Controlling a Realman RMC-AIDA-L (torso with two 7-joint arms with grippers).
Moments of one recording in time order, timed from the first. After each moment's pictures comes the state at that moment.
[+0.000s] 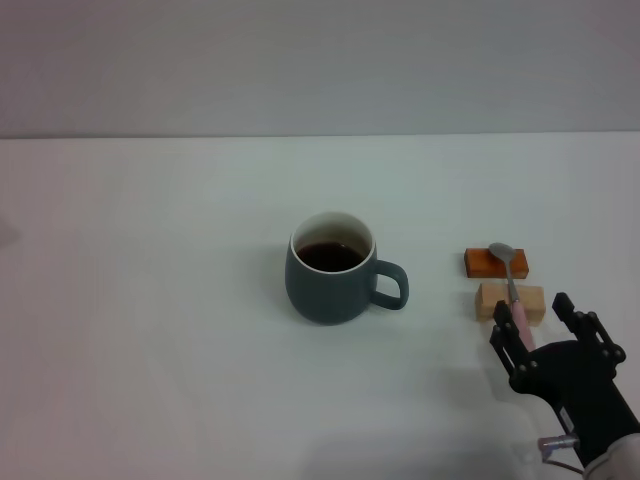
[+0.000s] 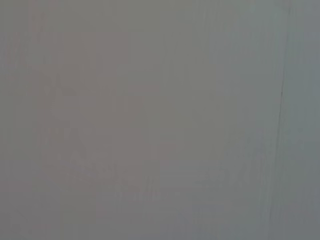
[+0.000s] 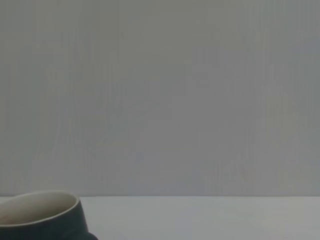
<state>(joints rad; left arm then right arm) -0.31 -2.06 1.46 0.34 -0.33 1.17 -0.27 -0.01 2.03 0.46 0.91 -1.98 -0.99 -0.46</state>
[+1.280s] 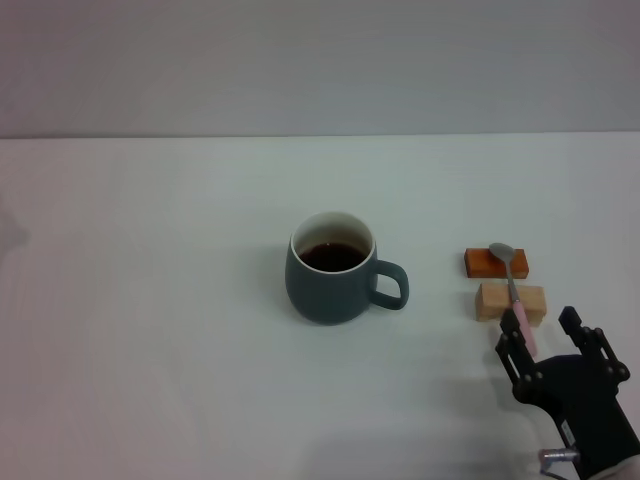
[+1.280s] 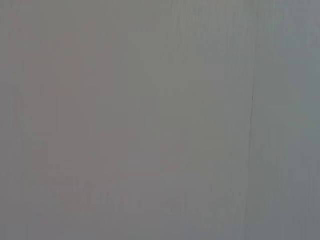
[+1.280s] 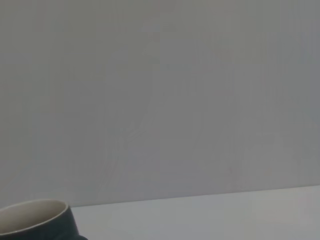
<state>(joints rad) -0.30 -2.04 1.47 0.35 -0.27 1.19 -0.29 0.06 2.09 0.31 0.76 -1.82 -1.17 -0.37</state>
